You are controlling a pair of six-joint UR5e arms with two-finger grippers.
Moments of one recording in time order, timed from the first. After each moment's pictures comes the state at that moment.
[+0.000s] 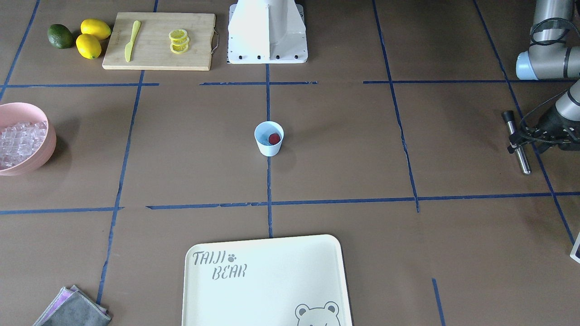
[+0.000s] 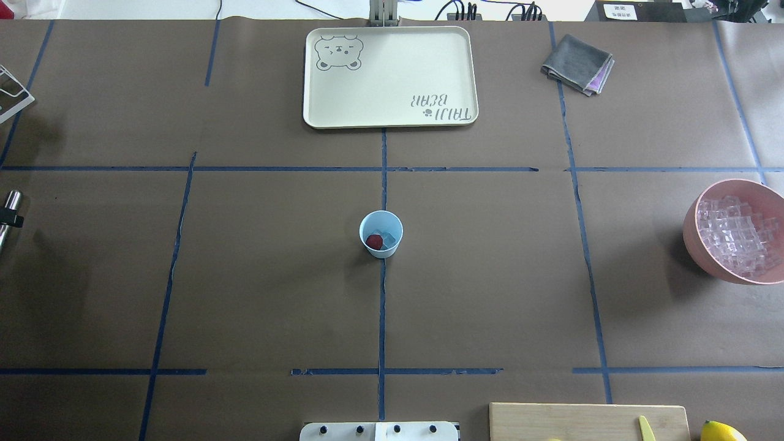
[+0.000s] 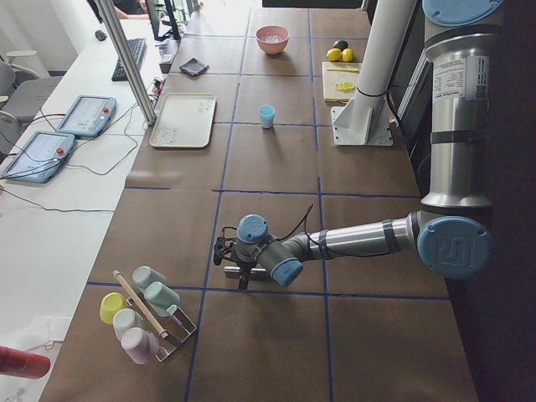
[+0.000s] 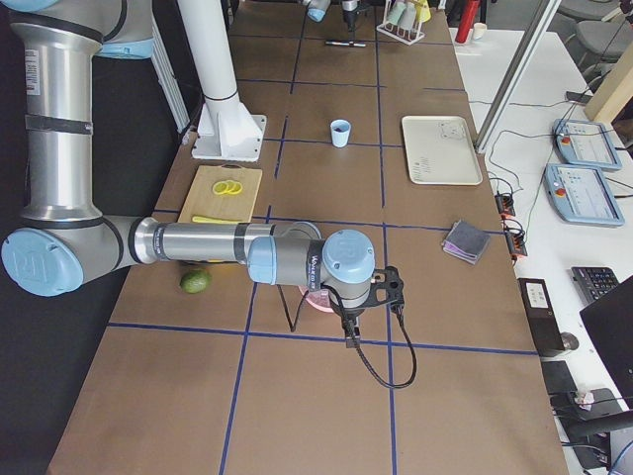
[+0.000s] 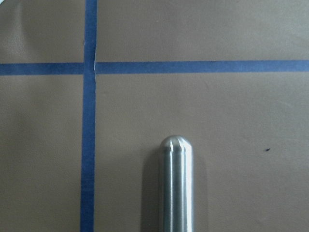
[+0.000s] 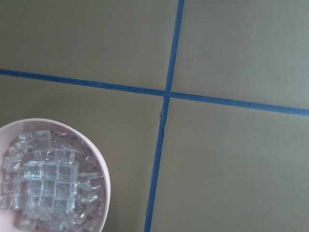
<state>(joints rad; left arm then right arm) -1.10 -1.51 -1.33 -2.47 -2.16 -0.69 1.67 -1.64 1.69 -1.61 2.41 -0.20</state>
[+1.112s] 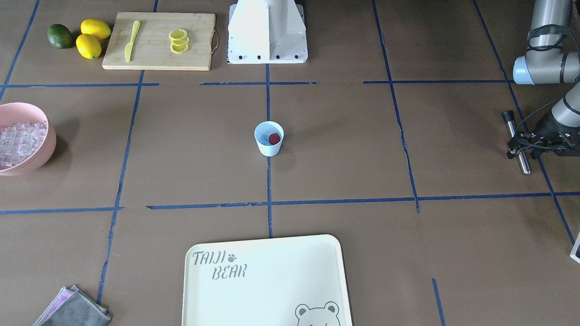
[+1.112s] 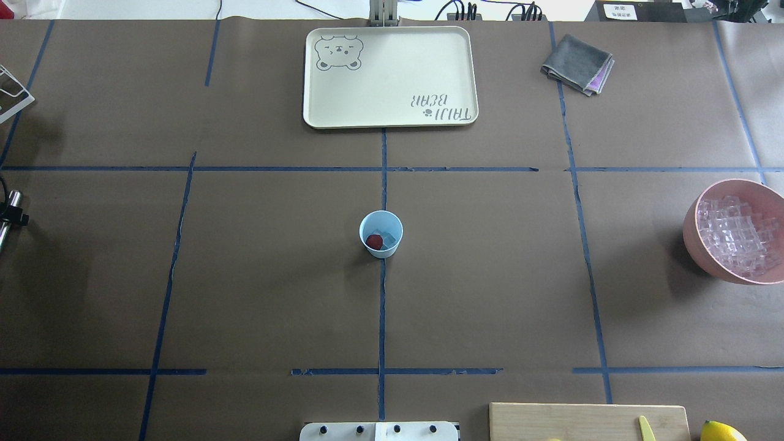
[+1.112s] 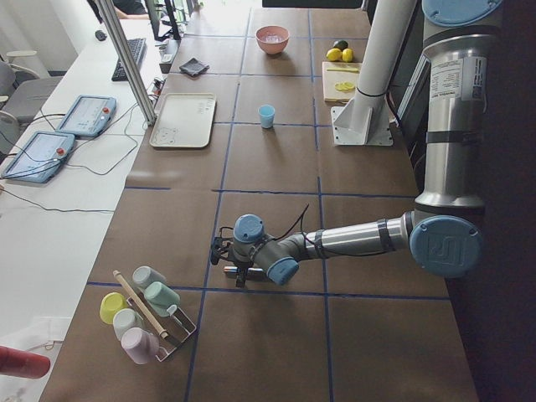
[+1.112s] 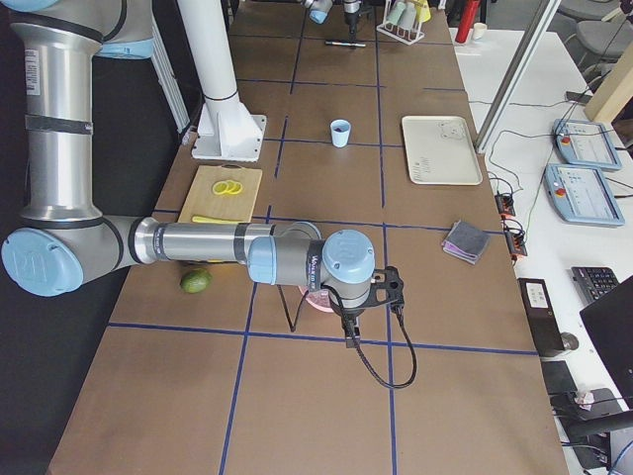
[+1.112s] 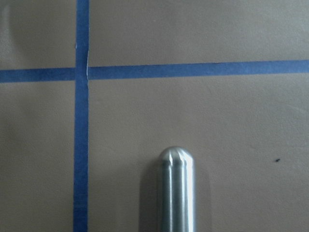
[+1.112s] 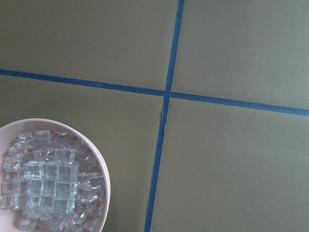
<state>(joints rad) -1.10 -1.53 -1.30 -2.47 -2.16 -0.69 1.67 -1.64 1.69 -1.61 2.41 -0.20</state>
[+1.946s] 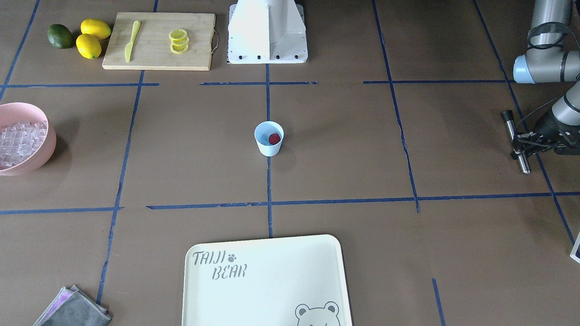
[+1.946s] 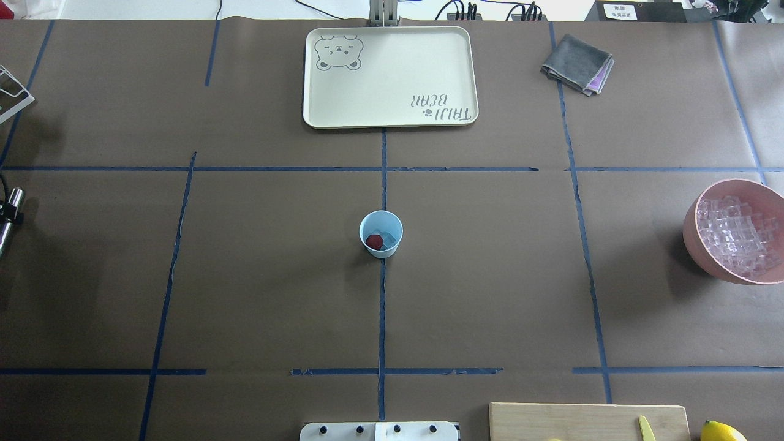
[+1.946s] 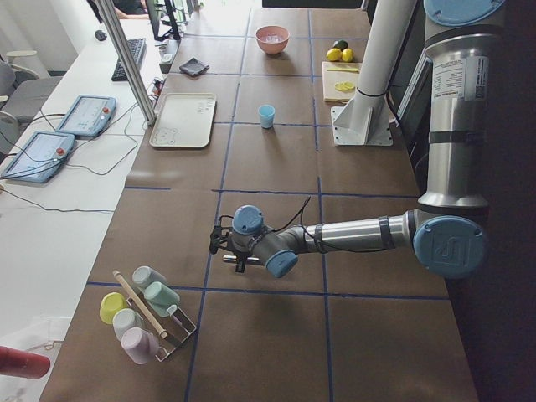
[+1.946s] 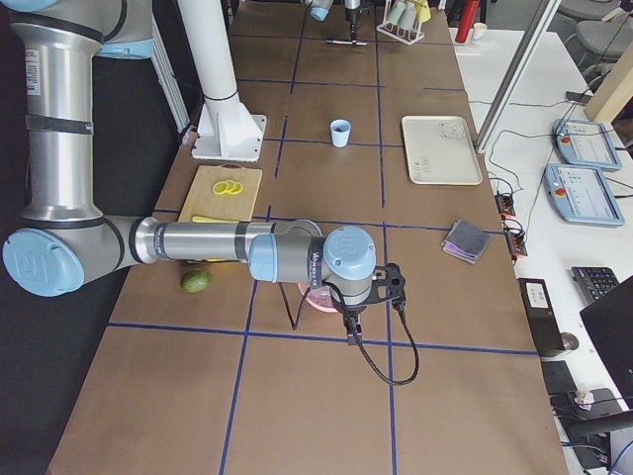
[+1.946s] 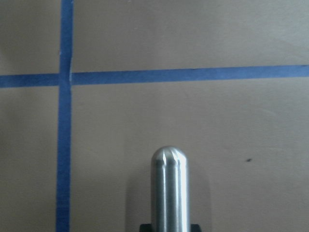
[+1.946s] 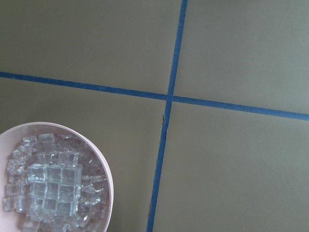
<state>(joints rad) -1.13 -1.52 -1.40 -2.46 -2.24 -0.69 1.67 -1.64 1.70 -1.61 2.42 -0.19</state>
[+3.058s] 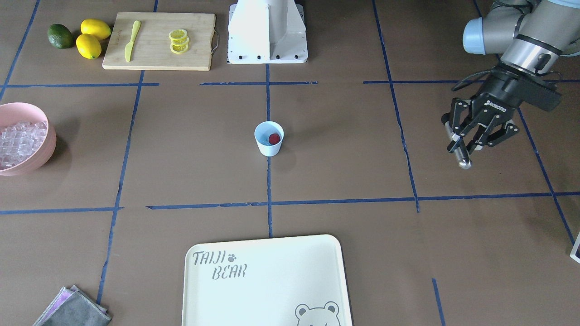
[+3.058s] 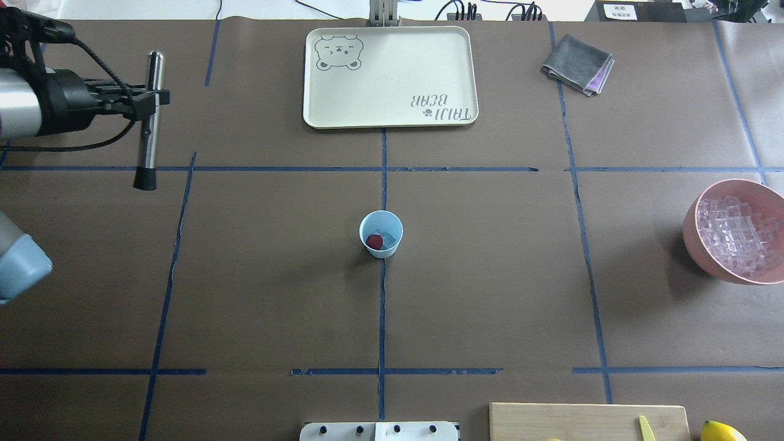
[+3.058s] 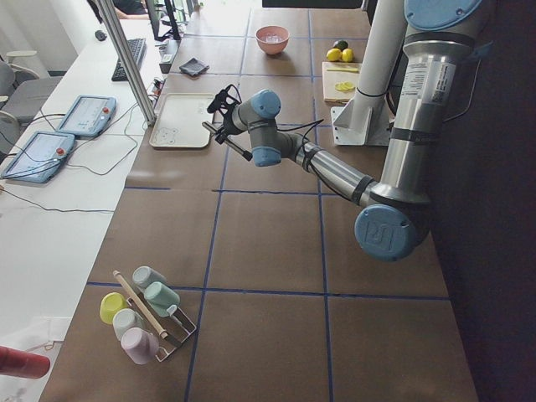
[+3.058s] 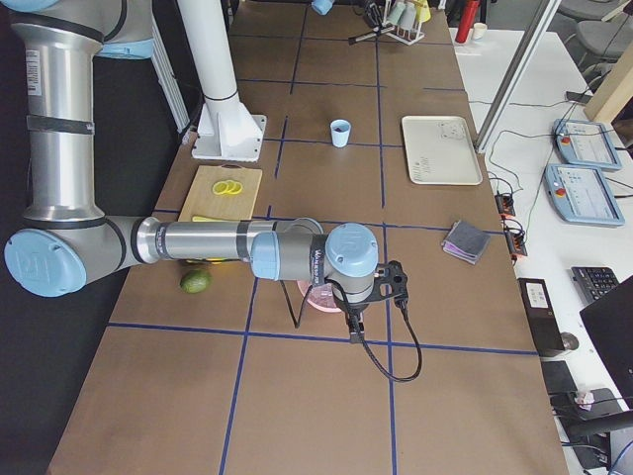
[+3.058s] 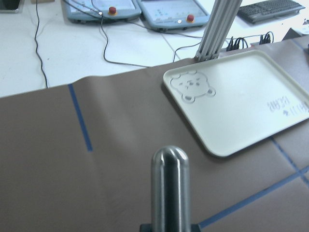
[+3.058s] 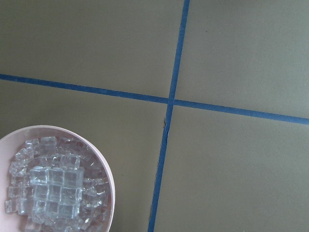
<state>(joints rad) -0.86 -1.75 -1.90 -2.46 -1.70 -0.83 1.67 -1.63 1.70 -1.62 2.42 -0.19</state>
